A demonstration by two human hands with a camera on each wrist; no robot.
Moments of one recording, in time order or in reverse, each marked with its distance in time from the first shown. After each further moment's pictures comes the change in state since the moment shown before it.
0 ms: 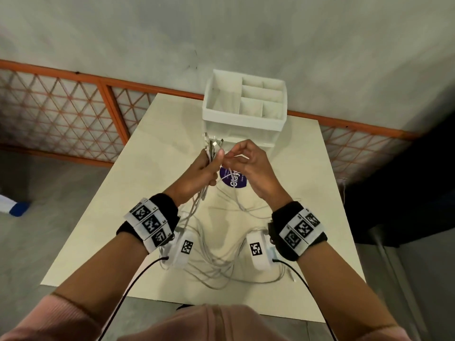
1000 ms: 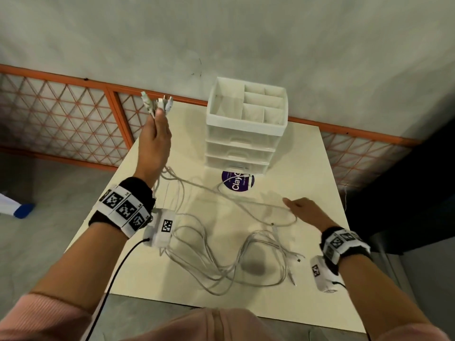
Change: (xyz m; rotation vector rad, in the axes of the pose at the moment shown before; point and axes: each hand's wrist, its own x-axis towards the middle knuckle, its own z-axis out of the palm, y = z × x) left_hand 0.000 0.037 -0.066 0.001 0.571 0.300; right_hand -0.049 0.066 -0.145 -1.028 -0.044 0.510
